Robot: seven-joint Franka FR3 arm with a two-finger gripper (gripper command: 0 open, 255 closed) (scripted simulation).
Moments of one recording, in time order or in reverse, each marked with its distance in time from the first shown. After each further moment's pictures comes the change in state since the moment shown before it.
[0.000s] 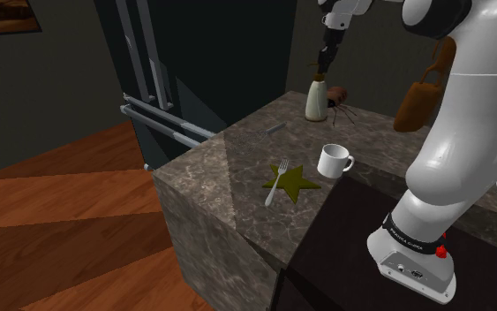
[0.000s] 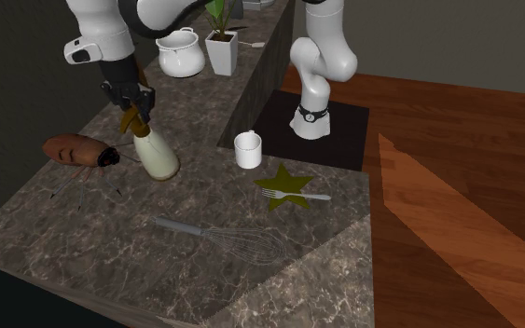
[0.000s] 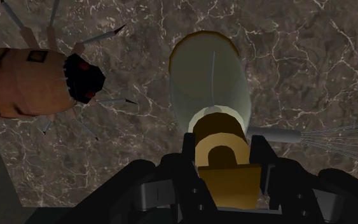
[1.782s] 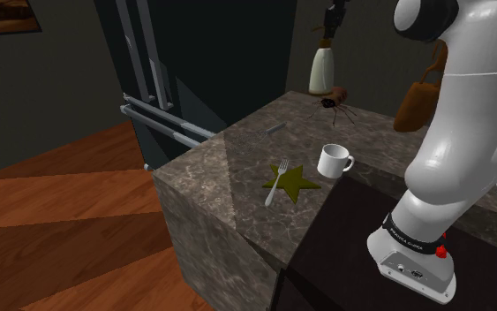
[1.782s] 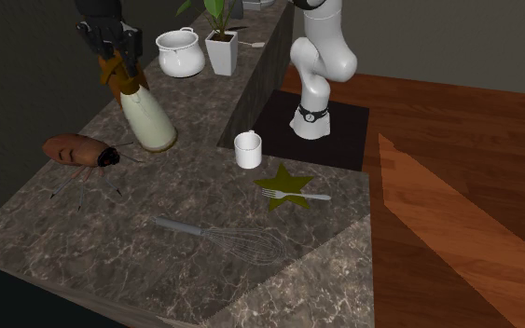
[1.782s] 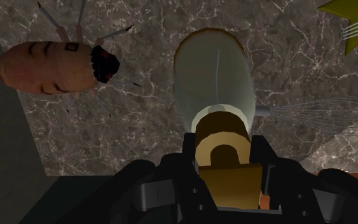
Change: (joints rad) arm -0.025 0.056 0.000 0.439 0.017 -0.383 0.043
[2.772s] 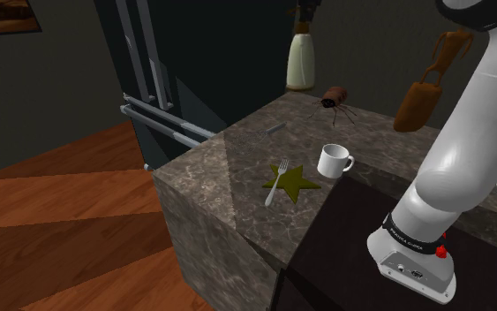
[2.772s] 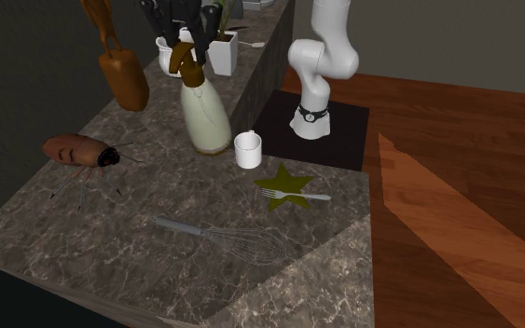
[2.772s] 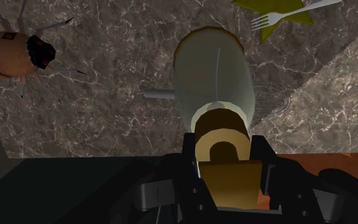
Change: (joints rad) arm 0.241 -0.243 0.132 -0.138 -0.116 -0.073 0.340
